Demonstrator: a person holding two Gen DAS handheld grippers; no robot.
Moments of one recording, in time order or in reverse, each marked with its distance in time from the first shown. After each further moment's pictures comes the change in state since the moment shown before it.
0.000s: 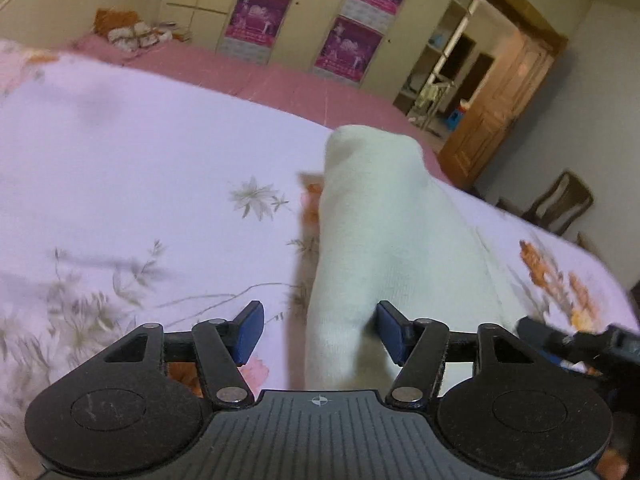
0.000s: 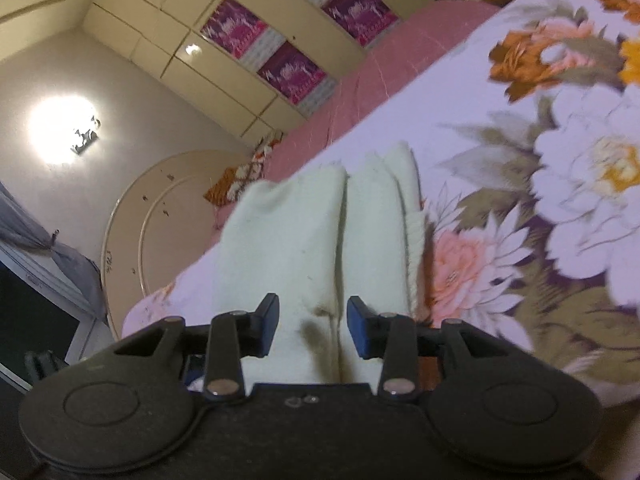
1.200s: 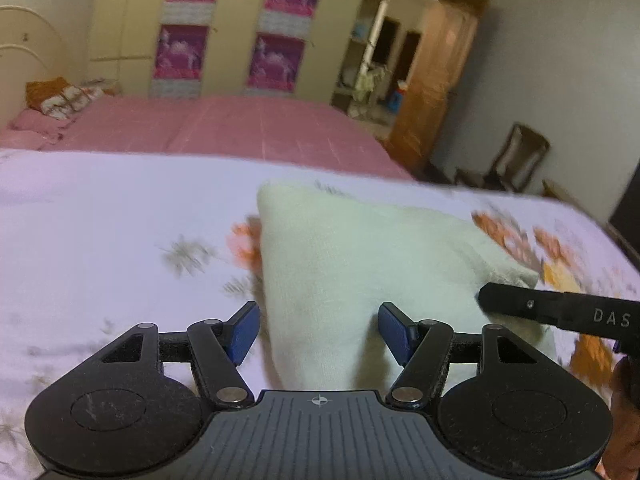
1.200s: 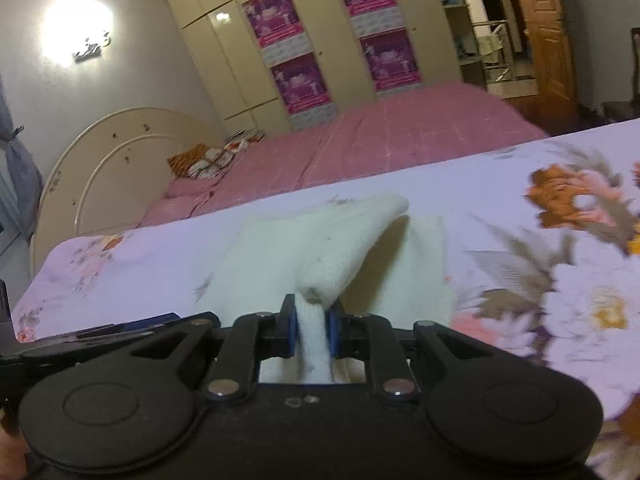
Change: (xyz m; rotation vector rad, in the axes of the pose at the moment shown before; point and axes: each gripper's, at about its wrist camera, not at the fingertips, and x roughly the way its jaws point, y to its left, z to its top) left arm 0.026 -0.043 0.021 0.290 0.001 -0.068; right arm -0.008 0.086 -0.010 -0.372 -0.094 -0.260
